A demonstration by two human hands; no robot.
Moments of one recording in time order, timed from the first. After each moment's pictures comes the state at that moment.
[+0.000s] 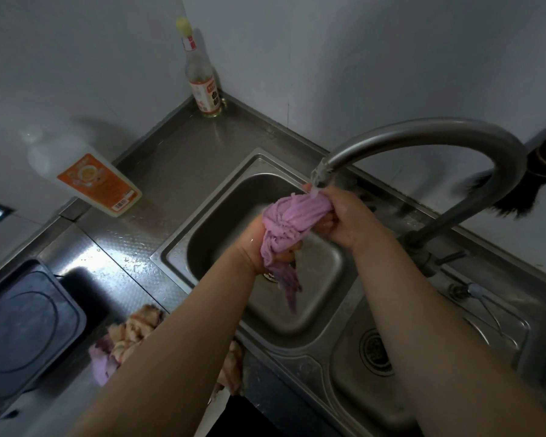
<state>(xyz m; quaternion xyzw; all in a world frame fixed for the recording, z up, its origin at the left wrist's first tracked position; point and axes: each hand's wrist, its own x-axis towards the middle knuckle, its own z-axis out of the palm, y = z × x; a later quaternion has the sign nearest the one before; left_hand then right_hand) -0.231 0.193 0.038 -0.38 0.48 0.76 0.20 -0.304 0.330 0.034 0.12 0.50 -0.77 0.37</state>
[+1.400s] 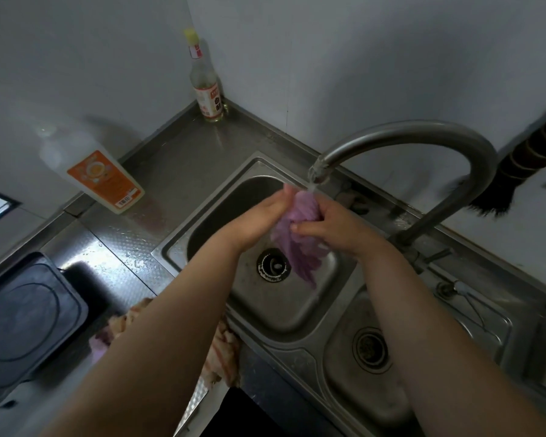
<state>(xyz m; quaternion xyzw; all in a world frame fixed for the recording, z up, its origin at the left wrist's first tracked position) -0.233 0.170 0.055 -0.03 0.73 0.65 0.21 -0.265 0.341 0.073 -0.16 0.74 -0.55 0.35</state>
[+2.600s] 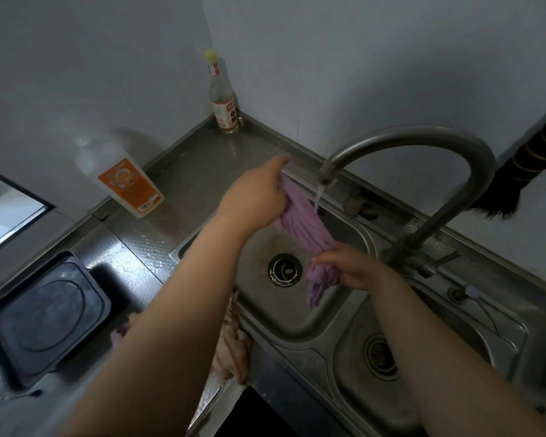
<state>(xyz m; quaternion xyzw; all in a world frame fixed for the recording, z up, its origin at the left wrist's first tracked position) -0.217 0.172 0.144 -0.08 0.96 0.28 0.04 -0.238 0.362 0.012 0.04 0.63 -0.59 0.51</state>
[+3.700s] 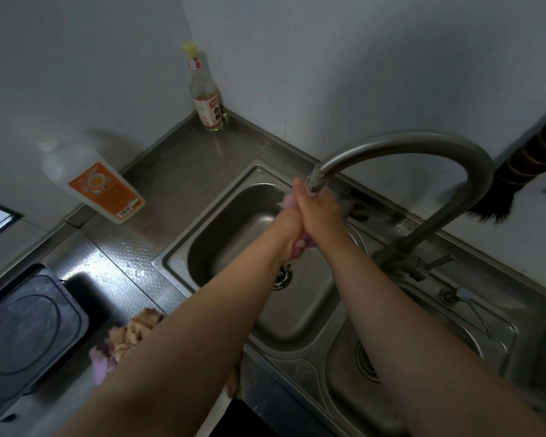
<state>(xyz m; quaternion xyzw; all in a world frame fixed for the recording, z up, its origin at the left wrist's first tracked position) -0.252 0.234 0.066 -0.31 0.60 0.71 0.22 -0.270 0.297 0.072 -0.03 0.79 -0.60 0.13</state>
